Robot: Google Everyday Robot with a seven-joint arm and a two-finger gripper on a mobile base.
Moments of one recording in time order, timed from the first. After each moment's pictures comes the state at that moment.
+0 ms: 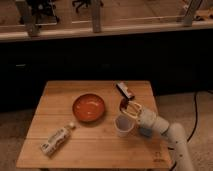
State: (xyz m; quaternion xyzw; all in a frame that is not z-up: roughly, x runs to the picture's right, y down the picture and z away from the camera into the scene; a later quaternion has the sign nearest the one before) arm 0.118 0.101 0.736 0.05 -0.64 0.34 0.68
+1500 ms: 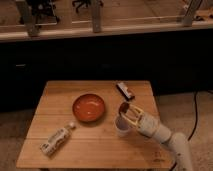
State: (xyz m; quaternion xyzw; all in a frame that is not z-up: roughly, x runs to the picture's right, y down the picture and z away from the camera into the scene) arm 0.112 0.115 0.673 0.09 -0.65 0.34 0.67
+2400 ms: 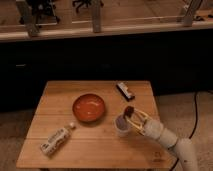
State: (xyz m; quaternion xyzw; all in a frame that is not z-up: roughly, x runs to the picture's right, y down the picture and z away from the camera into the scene) arm 0.132 0.132 0.678 0.07 -0.63 0.36 0.69
